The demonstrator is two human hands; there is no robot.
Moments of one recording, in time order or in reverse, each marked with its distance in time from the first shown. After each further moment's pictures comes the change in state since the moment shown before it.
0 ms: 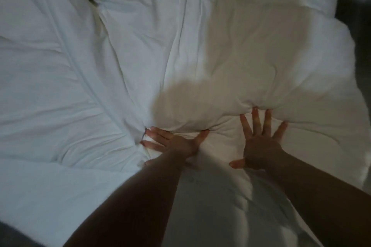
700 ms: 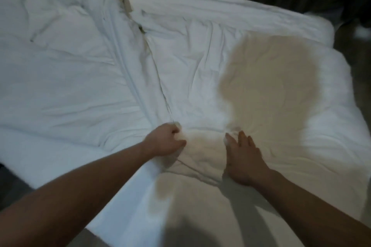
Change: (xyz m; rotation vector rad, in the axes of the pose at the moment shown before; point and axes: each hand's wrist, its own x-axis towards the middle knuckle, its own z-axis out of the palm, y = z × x) left_hand 0.021 -0.095 -0.128 0.348 -0.059 0.758; right_hand -0.112 -0.088 -0.014 0.331 0.105 -0.191
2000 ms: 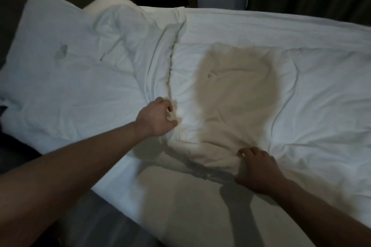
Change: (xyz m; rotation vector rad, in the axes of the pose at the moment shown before) left_hand 0.000 -0.287 -0.250 0.202 0.295 0.094; right_hand 0.045 -0.298 0.026 -0.040 0.148 -0.120
